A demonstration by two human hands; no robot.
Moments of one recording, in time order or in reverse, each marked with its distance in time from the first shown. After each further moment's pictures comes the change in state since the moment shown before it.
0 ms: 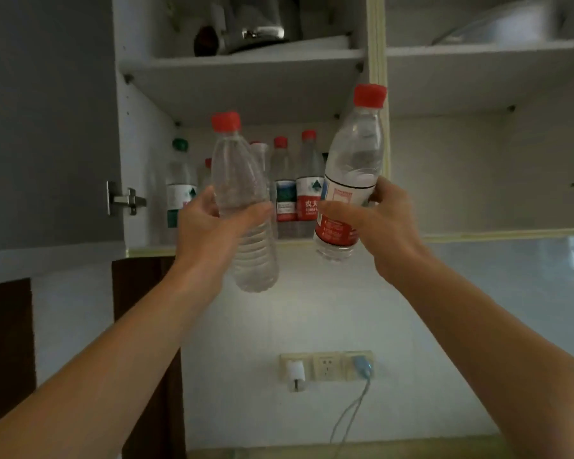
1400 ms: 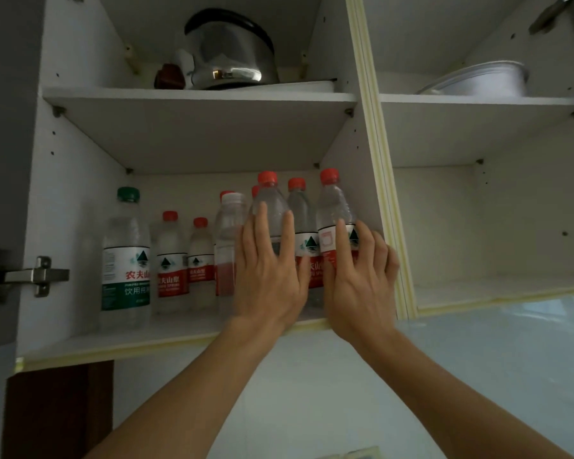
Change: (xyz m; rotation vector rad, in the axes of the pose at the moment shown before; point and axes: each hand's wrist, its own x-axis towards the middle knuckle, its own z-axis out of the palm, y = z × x) left_hand 0.154 -0.102 0.123 0.991 0.017 0.797; right_hand 0.107 0.115 0.048 -1.194 0.492 -0.543
